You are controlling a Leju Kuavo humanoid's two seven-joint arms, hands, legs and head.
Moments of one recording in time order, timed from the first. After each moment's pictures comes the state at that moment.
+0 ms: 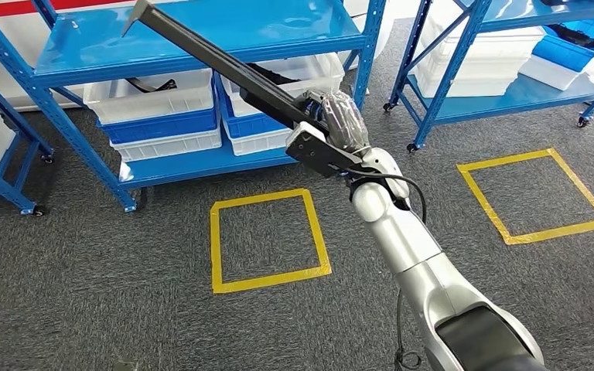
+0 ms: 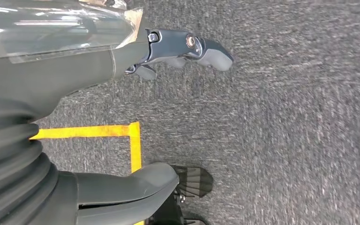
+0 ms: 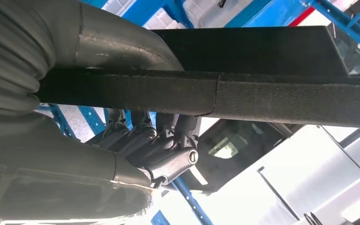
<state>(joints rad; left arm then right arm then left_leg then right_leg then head) -0.23 -0.13 0.96 -0.27 -0.93 0.02 -0.17 -0.73 0.03 0.40 -1.15 0.51 -0.25 -0.29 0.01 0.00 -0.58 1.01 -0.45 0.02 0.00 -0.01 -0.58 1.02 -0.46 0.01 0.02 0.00</state>
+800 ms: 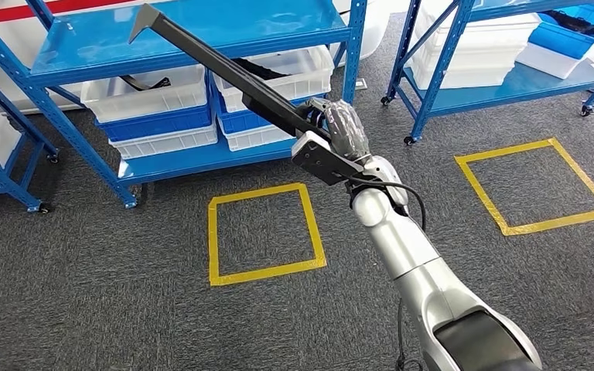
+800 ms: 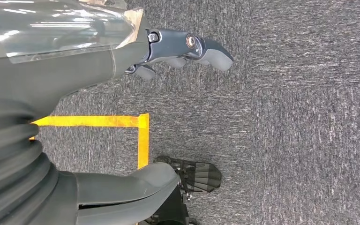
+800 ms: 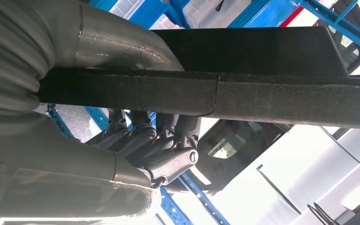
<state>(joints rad) -0.21 -0.12 0.97 -0.28 -0.88 0.02 -0.20 -0.71 0.04 0.37 -1.11 0.48 -0.27 -0.37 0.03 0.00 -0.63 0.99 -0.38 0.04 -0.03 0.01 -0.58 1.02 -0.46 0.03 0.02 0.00</state>
